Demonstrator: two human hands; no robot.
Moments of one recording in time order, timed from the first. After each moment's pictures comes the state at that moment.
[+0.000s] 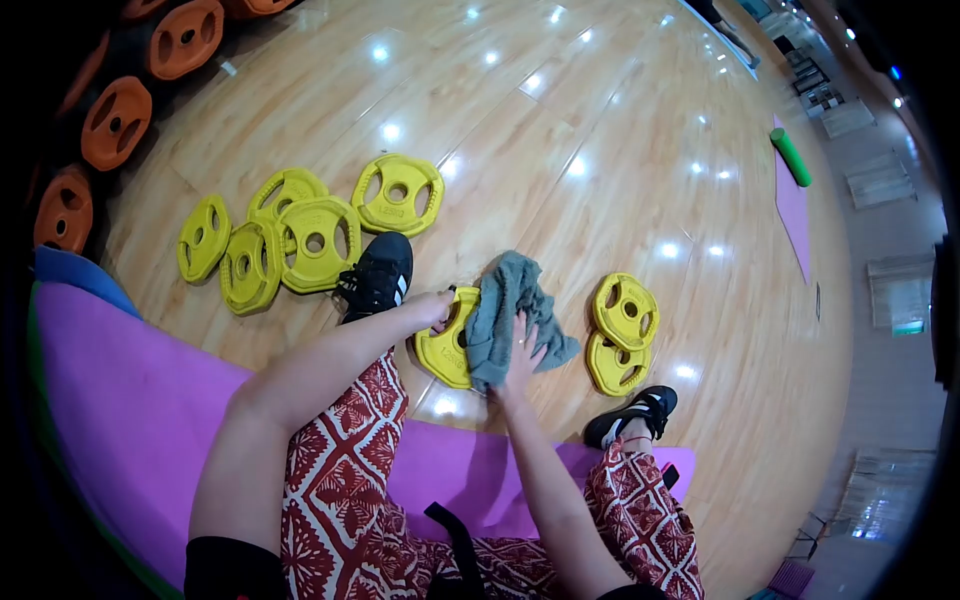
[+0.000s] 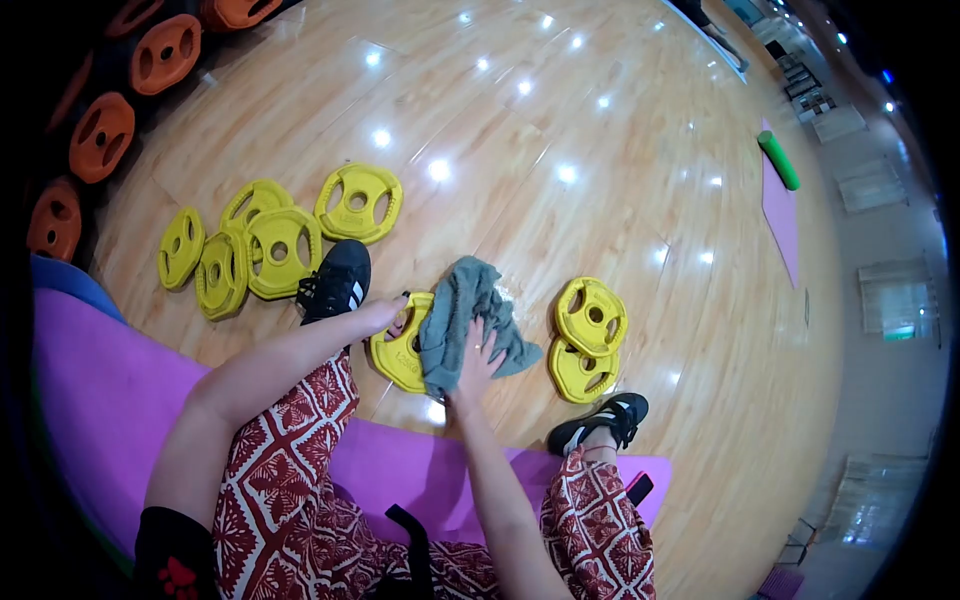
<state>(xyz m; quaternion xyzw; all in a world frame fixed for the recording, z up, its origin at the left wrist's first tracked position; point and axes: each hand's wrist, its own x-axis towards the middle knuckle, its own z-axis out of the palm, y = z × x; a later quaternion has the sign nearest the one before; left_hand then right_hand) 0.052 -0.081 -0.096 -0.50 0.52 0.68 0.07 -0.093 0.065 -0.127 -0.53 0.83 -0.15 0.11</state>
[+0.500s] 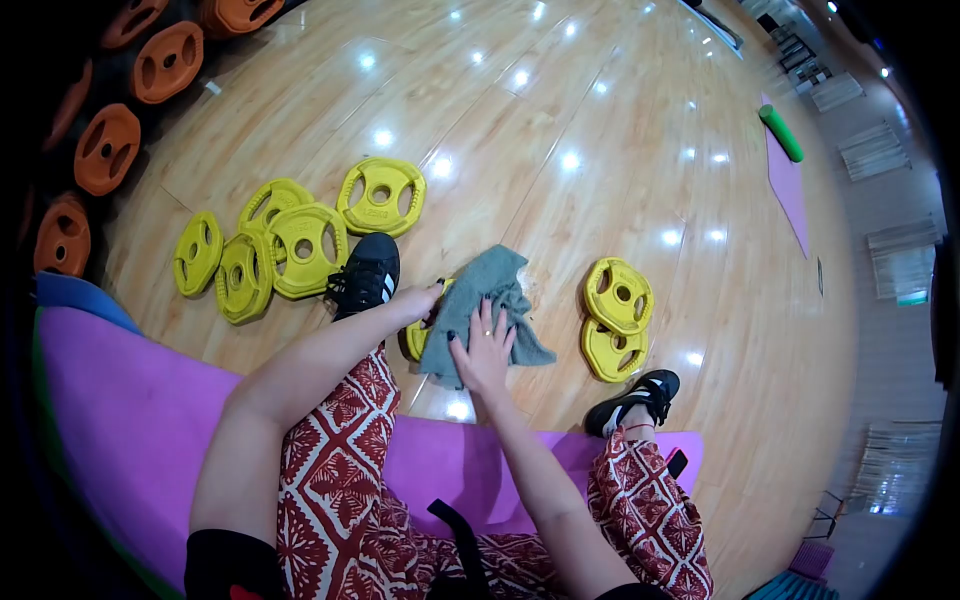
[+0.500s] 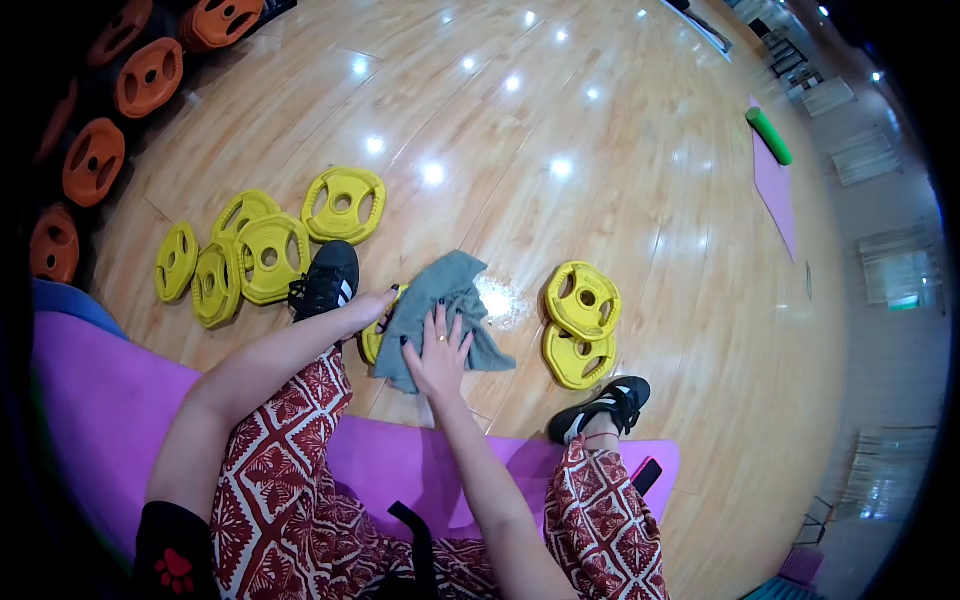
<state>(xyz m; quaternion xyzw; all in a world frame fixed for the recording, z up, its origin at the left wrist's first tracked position) 0.052 -0.090 -0.139 -0.51 0.54 0.67 0.06 -0.061 0.054 -0.104 -0.58 0.79 -0.16 0.13</state>
